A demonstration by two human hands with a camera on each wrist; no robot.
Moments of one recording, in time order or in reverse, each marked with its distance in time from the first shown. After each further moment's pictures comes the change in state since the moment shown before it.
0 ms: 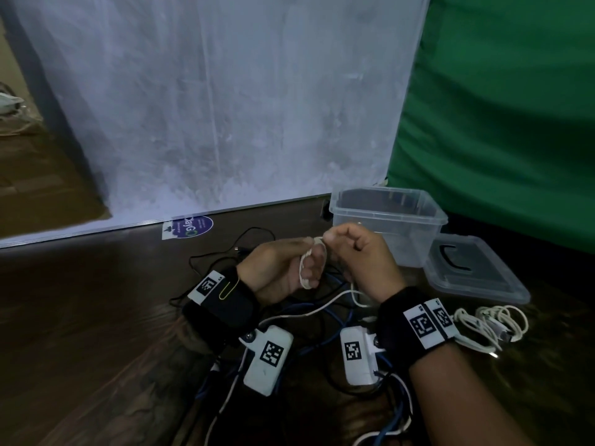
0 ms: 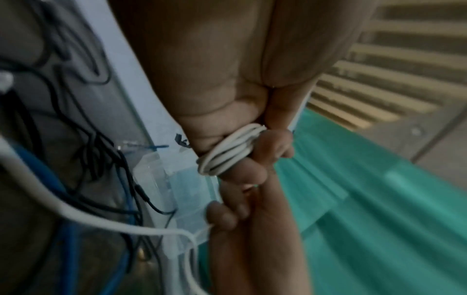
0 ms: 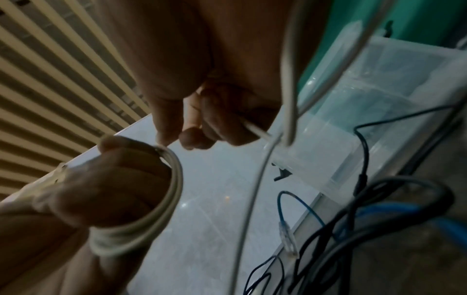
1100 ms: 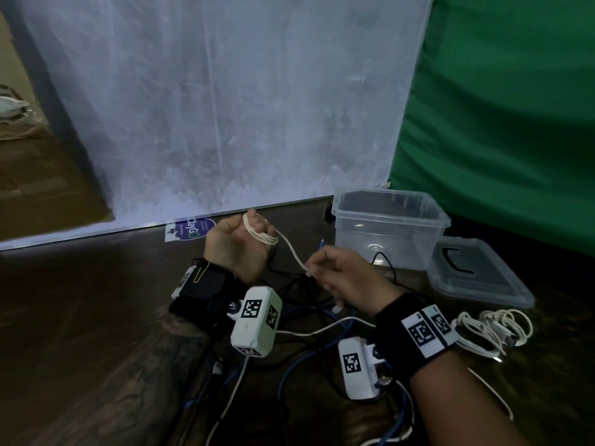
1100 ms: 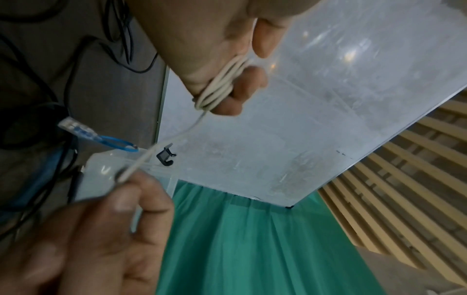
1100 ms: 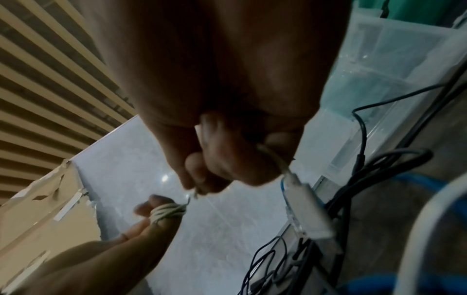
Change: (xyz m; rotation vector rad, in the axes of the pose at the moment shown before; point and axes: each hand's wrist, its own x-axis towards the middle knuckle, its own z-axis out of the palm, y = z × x) left_hand -0.004 0.030 -0.041 -0.576 0.457 0.422; right_hand -0.008 -0.001 0.010 -0.204 -0.334 0.207
